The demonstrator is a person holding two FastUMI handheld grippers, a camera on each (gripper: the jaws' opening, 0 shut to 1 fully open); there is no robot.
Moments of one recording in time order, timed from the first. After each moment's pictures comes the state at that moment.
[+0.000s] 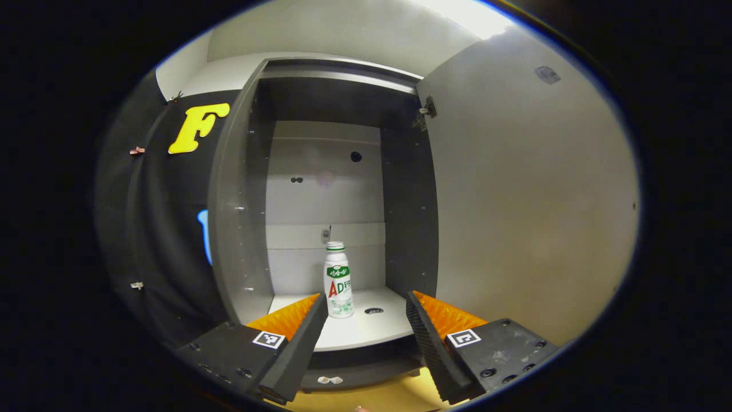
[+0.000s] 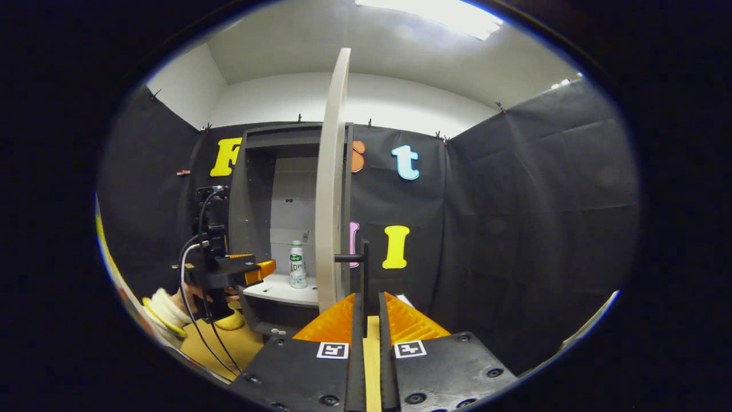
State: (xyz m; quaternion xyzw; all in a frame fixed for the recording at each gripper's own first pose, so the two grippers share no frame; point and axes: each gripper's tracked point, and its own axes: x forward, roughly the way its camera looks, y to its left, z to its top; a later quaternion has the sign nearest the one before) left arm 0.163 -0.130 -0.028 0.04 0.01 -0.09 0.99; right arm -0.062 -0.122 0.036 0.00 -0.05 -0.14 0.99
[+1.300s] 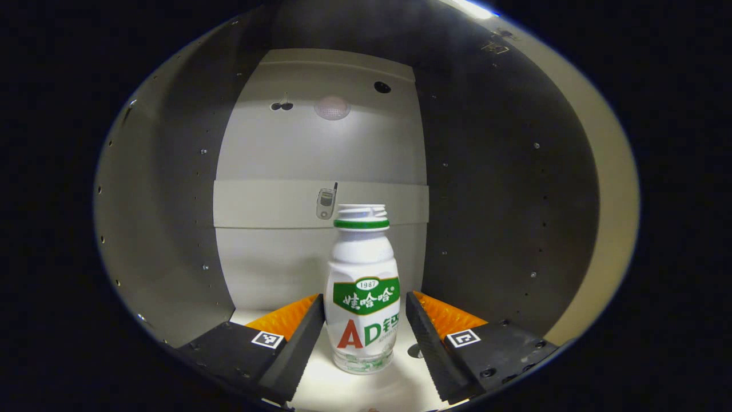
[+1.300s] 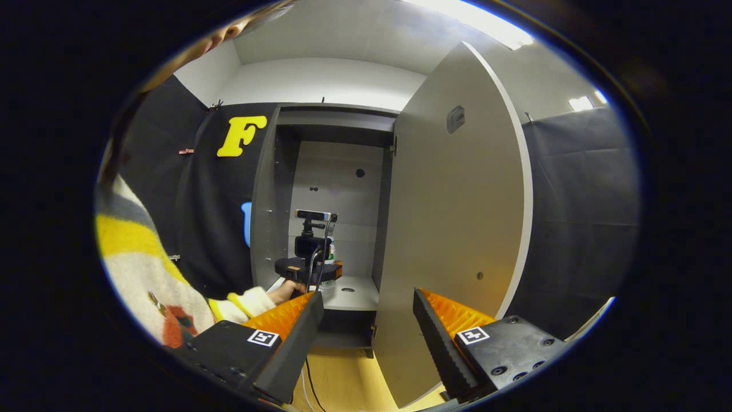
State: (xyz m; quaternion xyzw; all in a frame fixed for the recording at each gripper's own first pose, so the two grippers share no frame) left arm 0.401 -0.098 -0.103 0.03 0.04 -0.09 0.99; right arm 0.017 -0.016 0.029 -0.02 -0.01 -0.14 0.99
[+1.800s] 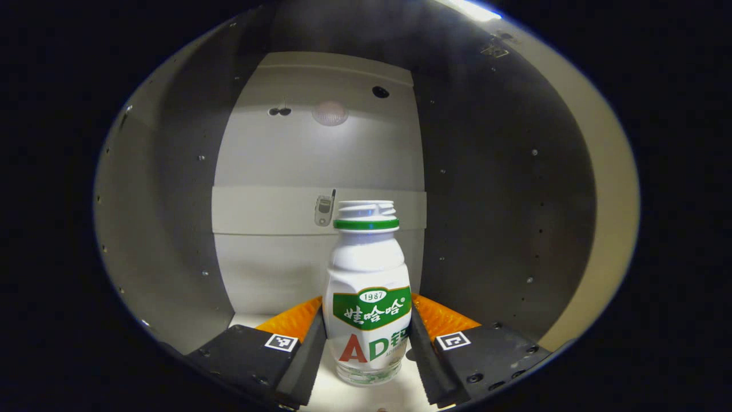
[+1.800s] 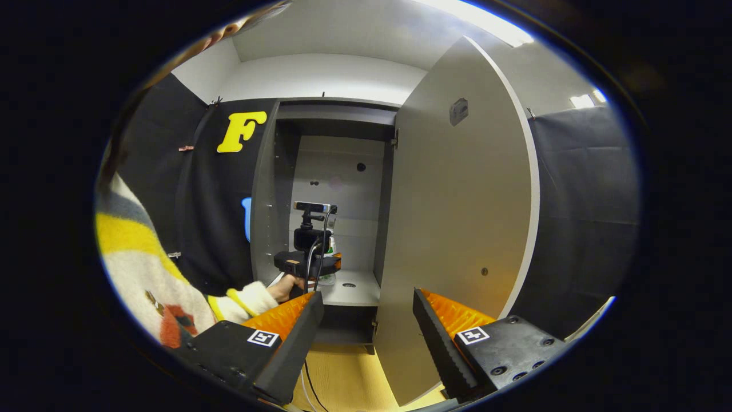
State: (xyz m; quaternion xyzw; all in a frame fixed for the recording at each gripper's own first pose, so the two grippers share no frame) left arm 0.398 -0.091 -0.088 0.04 0.04 -0.10 0.99; right arm 0.012 -0.018 0.023 -0.02 0.00 -0.13 0.99
